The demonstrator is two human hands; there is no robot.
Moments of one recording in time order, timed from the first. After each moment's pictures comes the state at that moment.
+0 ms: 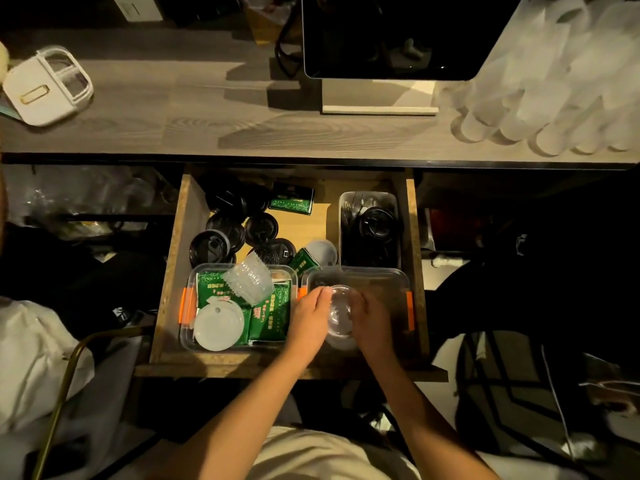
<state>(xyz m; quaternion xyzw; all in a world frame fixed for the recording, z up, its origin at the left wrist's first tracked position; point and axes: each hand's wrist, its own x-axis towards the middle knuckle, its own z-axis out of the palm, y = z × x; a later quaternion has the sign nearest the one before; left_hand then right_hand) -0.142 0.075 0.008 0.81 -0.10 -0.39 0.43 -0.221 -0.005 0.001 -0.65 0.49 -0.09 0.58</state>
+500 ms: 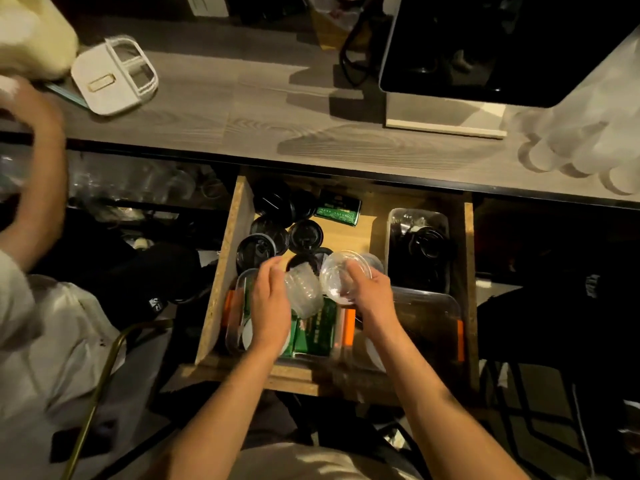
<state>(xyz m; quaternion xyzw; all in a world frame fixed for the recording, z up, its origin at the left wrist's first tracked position) -0.027 0.150 0.030 0.82 0.03 -0.21 0.52 -0.096 0.014 0.018 -0.51 0.49 -0.06 0.70</state>
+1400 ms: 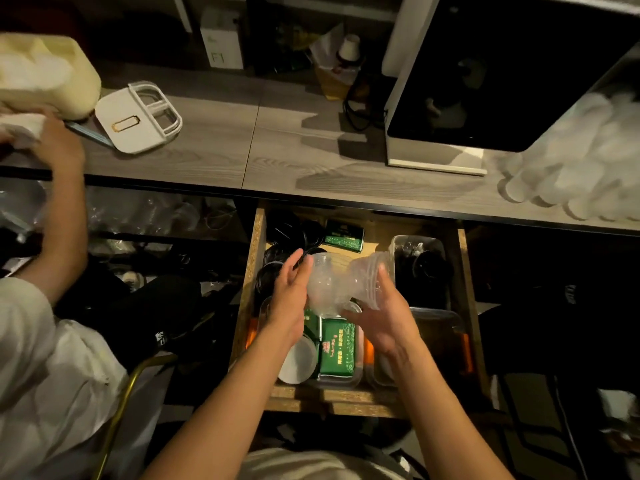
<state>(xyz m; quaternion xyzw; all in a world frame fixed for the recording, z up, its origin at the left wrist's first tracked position) 0.034 0.162 0.068 0.61 0.12 -0.39 0.68 -0.073 0.060 0.099 -0.33 0.42 -0.10 0.84</state>
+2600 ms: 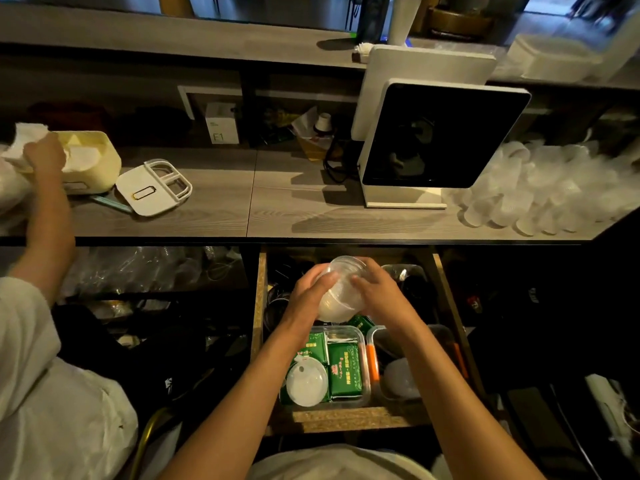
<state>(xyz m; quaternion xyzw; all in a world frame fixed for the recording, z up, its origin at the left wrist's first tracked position) 0.037 0.190 0.157 0.60 -0.18 -0.44 0.64 -0.054 0.084 0.193 -0.72 0.39 -0.07 0.56</state>
